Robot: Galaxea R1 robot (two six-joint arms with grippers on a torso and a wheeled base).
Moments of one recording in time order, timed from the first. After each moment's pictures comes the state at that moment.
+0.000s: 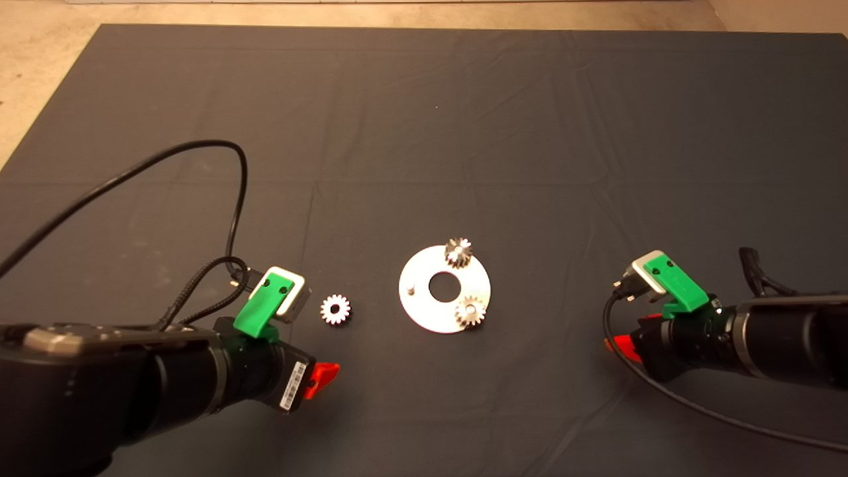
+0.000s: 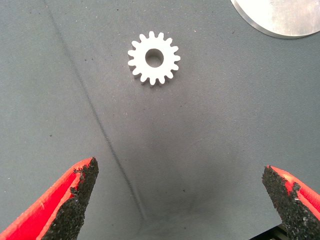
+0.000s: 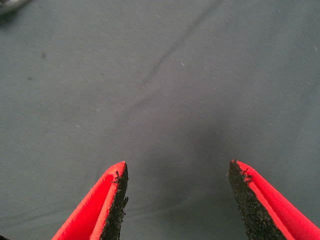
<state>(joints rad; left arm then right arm) -0.17 2.19 -0.33 0.89 1.53 -1.42 0.13 2.12 -0.40 -0.84 -1.53 1.30</state>
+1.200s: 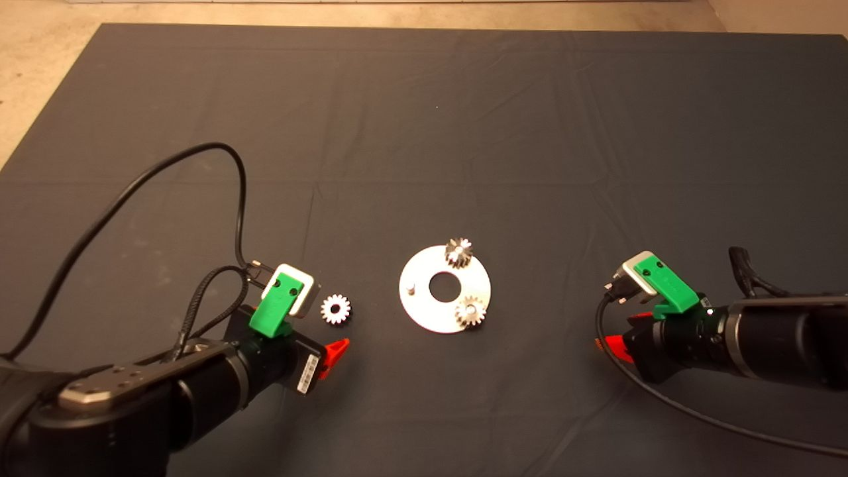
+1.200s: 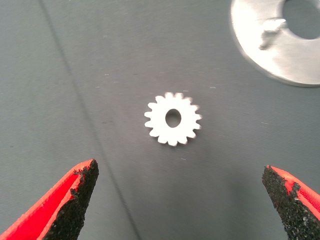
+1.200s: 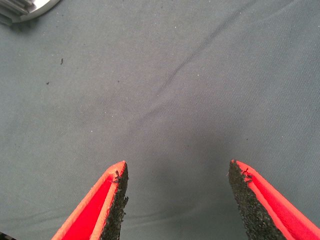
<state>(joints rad) 0.04 2.19 -0.39 1.35 1.53 -1.27 0.12 2.14 -0.40 -0.85 -1.52 1.29</state>
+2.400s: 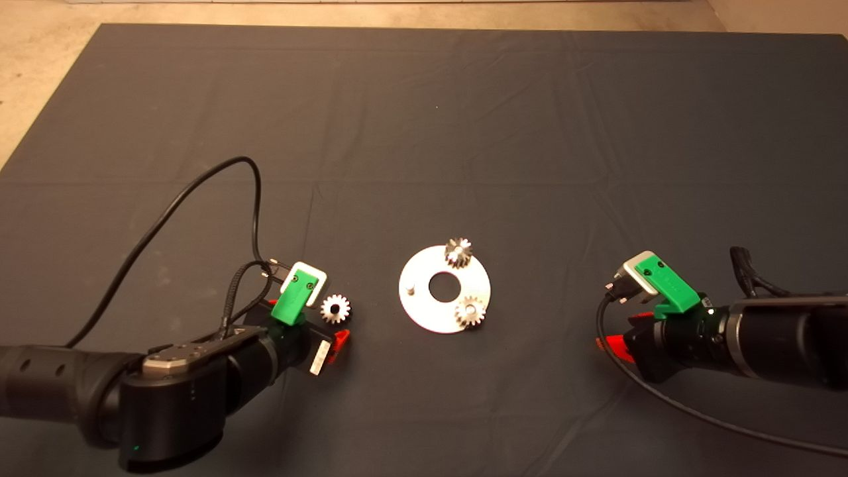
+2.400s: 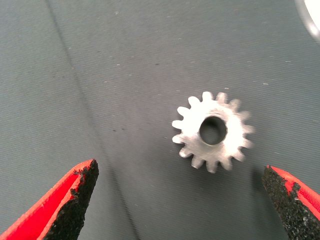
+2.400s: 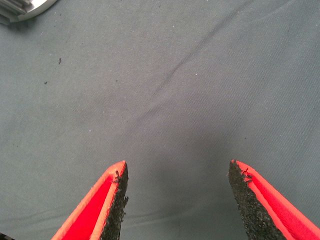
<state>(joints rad) 0.08 2.26 -0.54 1.37 1.53 -1.23 0.12 2.14 -0.40 -0.85 -1.52 1.29</state>
